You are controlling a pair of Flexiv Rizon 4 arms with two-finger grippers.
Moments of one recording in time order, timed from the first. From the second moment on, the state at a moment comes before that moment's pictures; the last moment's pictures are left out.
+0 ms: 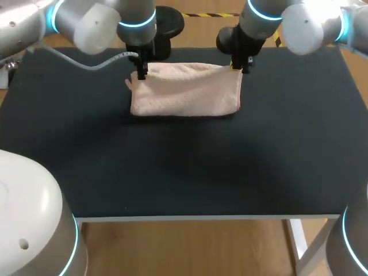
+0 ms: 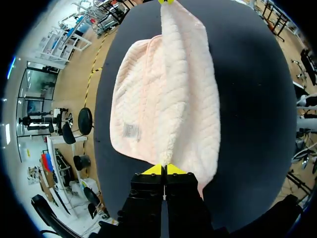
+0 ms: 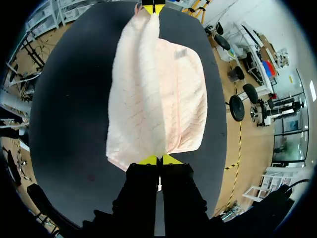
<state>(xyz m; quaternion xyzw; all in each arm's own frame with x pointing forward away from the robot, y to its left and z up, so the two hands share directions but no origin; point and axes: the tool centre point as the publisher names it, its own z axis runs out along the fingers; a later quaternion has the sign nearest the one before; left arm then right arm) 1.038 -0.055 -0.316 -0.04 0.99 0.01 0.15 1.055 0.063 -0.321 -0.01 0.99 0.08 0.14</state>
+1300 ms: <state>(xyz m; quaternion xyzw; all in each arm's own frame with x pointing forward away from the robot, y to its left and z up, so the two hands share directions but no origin) 1.170 -0.041 -0.374 -0.05 0.99 -0.06 0.07 1.183 0.066 -0.383 0.07 0.98 0.07 0.15</state>
